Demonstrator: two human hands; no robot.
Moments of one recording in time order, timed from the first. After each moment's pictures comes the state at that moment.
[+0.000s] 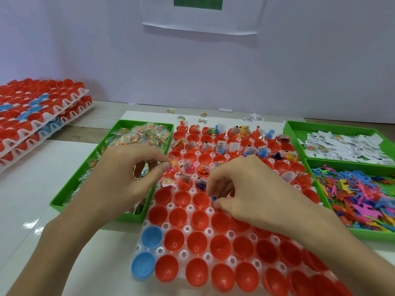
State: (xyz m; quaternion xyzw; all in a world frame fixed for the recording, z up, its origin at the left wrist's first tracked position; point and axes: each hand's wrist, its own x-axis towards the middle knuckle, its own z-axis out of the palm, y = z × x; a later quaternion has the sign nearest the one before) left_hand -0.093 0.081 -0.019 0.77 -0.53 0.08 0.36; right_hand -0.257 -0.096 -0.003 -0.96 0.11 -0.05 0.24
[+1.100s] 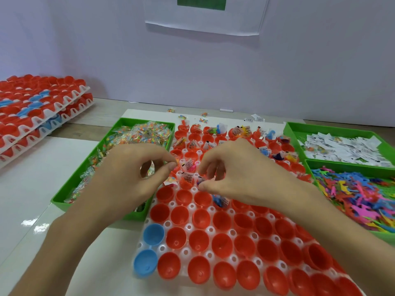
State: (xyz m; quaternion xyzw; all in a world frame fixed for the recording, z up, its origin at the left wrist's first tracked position) left_hand -0.098 0.079 -0.019 0.76 -0.54 0.08 0.36; right_hand -0.228 -0.104 0.003 -0.97 0.08 -0.06 0.21
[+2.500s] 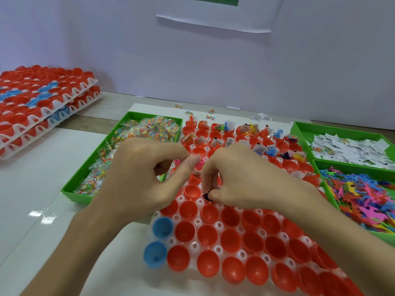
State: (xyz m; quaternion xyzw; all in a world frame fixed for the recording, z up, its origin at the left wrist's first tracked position) left_hand -0.118 0.077 -0.013 0.70 -0.56 0.16 0.42; right_hand -0.221 -0.080 0.009 -0.99 0.05 0.02 0.13
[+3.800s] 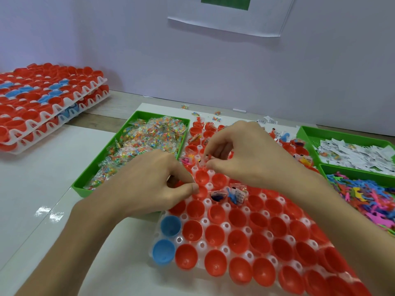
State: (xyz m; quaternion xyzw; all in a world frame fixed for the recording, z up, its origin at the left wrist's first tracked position) left_hand -0.098 0.083 -0.016 0.78 -0.56 -0.10 0.26; right_hand -0.206 -0.089 0.020 -0.96 0.07 -0.11 0.24
